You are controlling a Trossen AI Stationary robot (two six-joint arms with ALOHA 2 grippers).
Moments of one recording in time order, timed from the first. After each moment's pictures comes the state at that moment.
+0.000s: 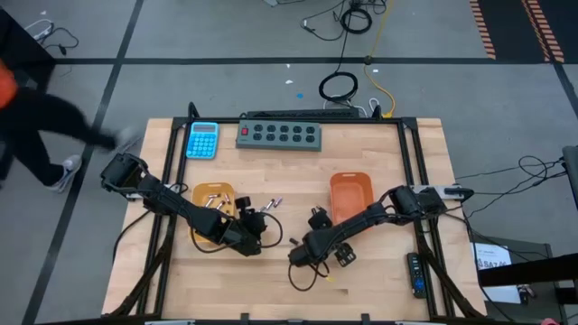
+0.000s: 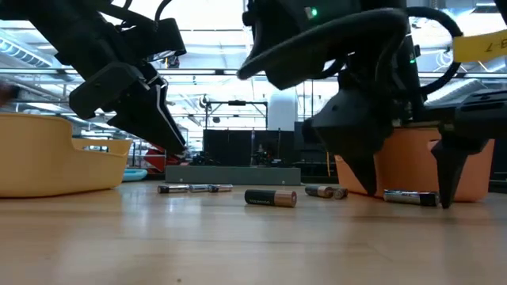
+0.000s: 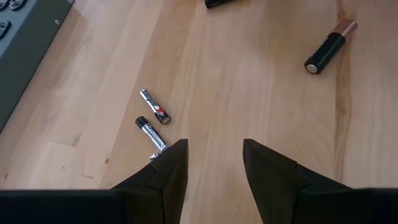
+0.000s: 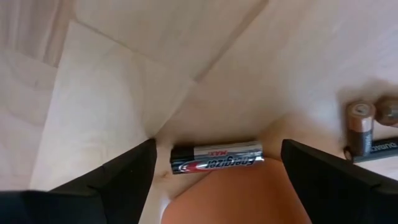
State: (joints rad) left arm -0.45 1.63 0.83 -0.25 -0.60 -0.39; right arm 0.38 2.28 1.69 -1.41 0.16 -0.18
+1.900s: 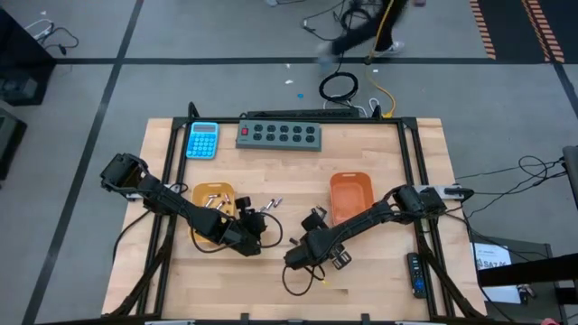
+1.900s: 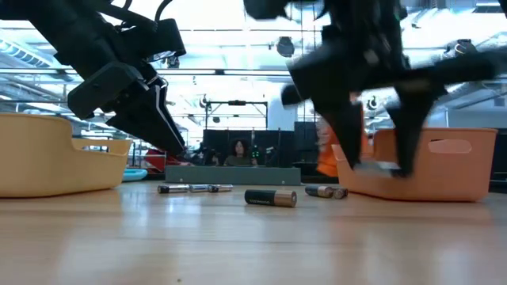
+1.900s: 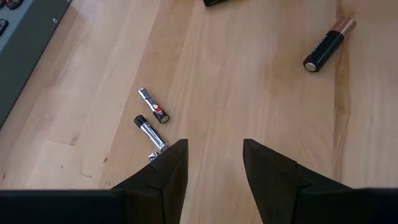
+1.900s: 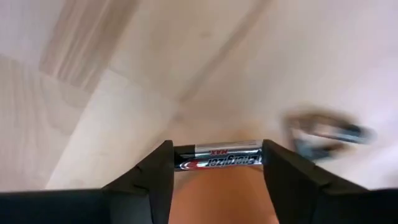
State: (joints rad) left arm -0.45 1.63 0.83 -0.25 -0.60 -0.39; right arm 0.39 2.24 1.80 -1.41 0.18 -0.20
